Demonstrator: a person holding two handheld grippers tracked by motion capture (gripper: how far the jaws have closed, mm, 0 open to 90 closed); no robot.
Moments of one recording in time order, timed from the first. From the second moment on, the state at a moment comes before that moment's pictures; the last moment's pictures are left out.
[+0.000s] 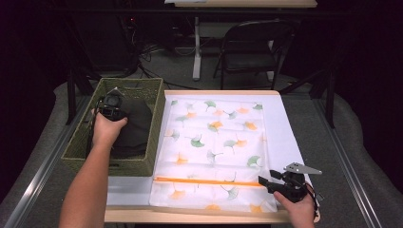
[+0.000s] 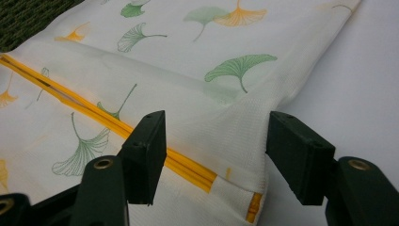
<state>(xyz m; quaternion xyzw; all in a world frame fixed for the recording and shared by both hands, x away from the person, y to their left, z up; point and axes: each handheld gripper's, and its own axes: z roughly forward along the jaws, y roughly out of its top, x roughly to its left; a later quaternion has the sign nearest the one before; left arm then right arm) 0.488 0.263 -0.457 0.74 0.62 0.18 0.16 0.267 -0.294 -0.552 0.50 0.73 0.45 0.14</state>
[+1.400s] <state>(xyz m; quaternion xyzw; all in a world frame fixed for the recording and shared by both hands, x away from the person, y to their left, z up) 0.486 0.272 -0.452 0.73 0.63 0.18 0.18 0.267 -0.295 -0.551 0.51 0.73 0.45 0.14</state>
